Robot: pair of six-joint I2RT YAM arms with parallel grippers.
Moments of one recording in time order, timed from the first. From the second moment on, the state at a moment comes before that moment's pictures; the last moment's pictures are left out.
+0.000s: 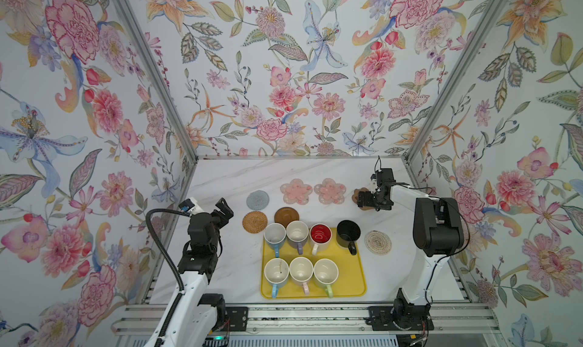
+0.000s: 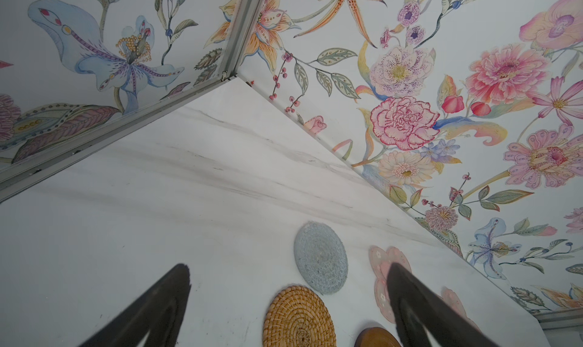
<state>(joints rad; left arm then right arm) -0.03 0.77 0.45 0.01 -0.21 -0.62 0.05 1.97 1.29 -0.46 -0.04 0.10</state>
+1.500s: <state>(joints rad) -0.03 0.71 0.45 -0.03 -0.24 -0.60 0.12 2.10 1.48 -0.52 0.14 0.12</state>
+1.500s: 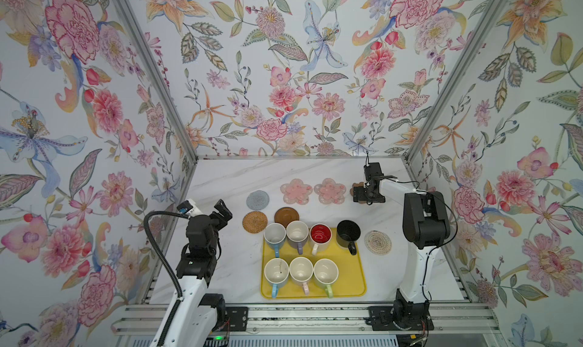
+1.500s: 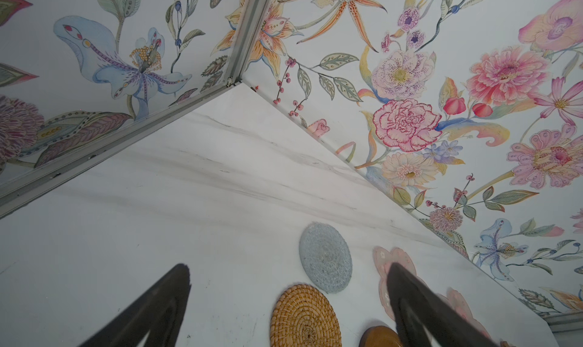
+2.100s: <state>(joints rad) -0.03 0.71 0.45 -0.03 -0.24 -0.60 0.13 2.14 1.55 -0.56 0.14 0.13</state>
